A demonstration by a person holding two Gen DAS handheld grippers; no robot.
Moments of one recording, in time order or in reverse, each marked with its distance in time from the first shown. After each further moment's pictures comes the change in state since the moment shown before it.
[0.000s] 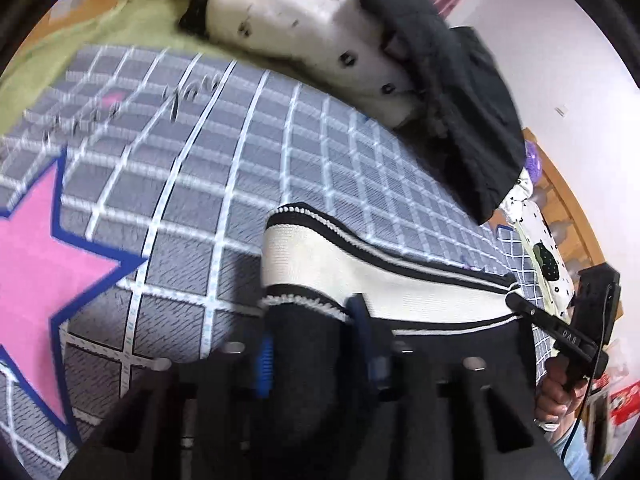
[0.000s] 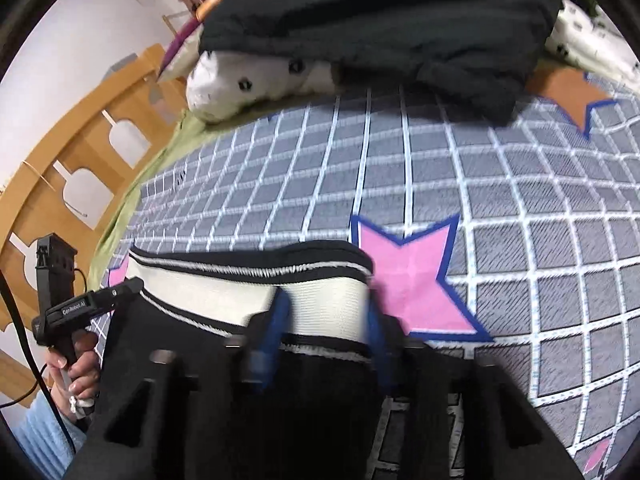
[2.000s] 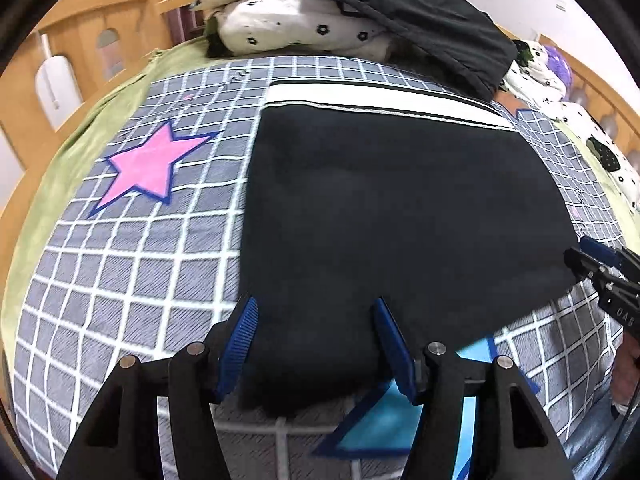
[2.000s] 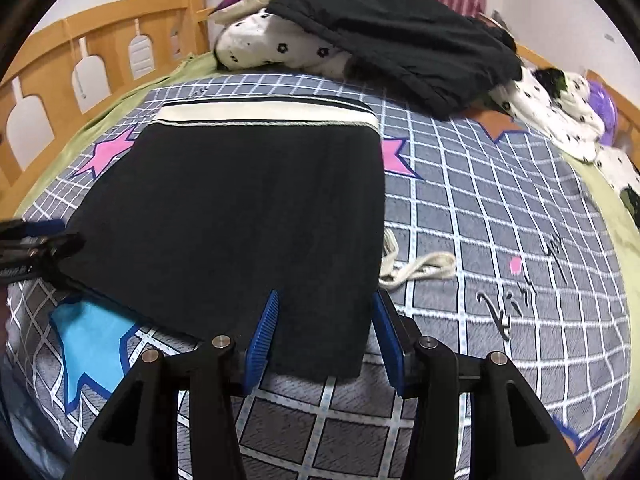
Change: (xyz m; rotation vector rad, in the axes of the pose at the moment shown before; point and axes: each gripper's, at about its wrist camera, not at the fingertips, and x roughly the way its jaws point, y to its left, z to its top) left arm -0.102 -0.074 -0.158 0.225 0.058 0.401; right arm -0.101 0.063 -0.165 -0.262 -0.011 -0.320
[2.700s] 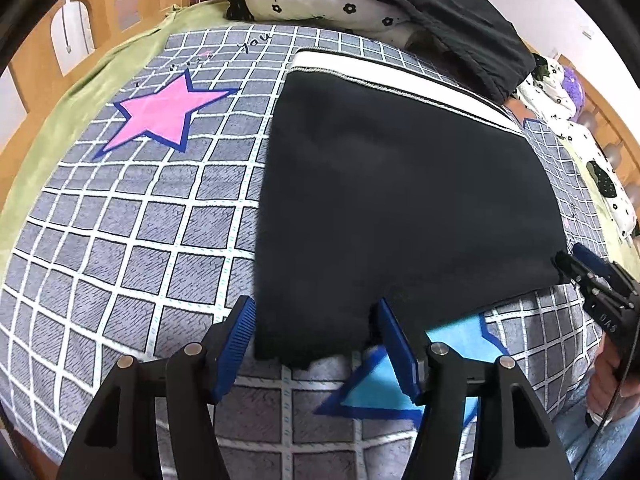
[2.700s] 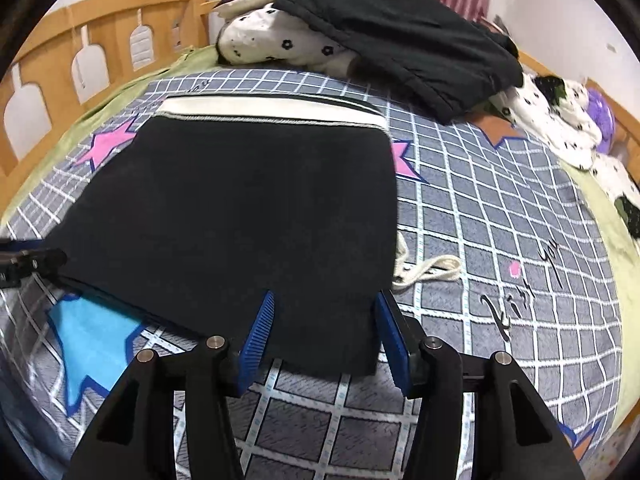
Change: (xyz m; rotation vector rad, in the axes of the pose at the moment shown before) left arm -0.005 0.017 -0.011 -0.119 0.096 -0.064; right arm -0.006 0.012 0.005 -0.017 0.017 -0.034
